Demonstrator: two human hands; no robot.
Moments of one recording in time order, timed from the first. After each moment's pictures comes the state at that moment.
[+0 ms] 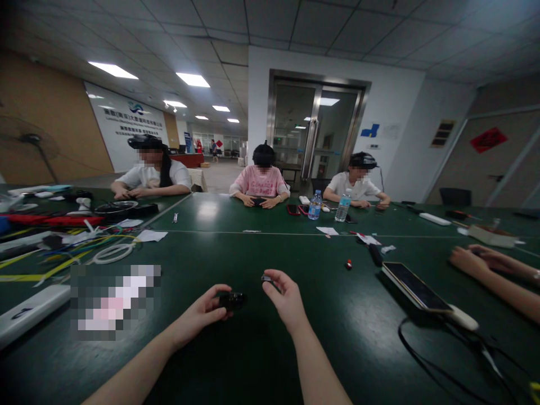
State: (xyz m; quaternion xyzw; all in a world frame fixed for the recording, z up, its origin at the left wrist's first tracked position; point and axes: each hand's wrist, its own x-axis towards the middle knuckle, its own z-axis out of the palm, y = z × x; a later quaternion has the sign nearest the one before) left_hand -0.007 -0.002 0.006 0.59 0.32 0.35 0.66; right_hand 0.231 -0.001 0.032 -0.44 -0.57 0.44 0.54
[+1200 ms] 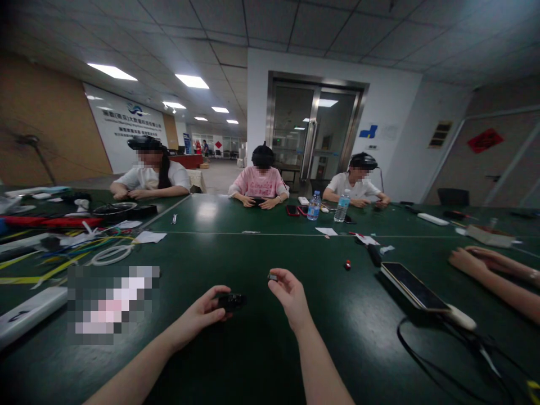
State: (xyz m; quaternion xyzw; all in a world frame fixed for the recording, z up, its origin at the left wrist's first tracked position) left_hand -0.011 0.000 0.002 0.59 0.33 0.35 0.66; right_hand 0.236 -0.001 0.036 -0.43 -0.52 0.46 0.58
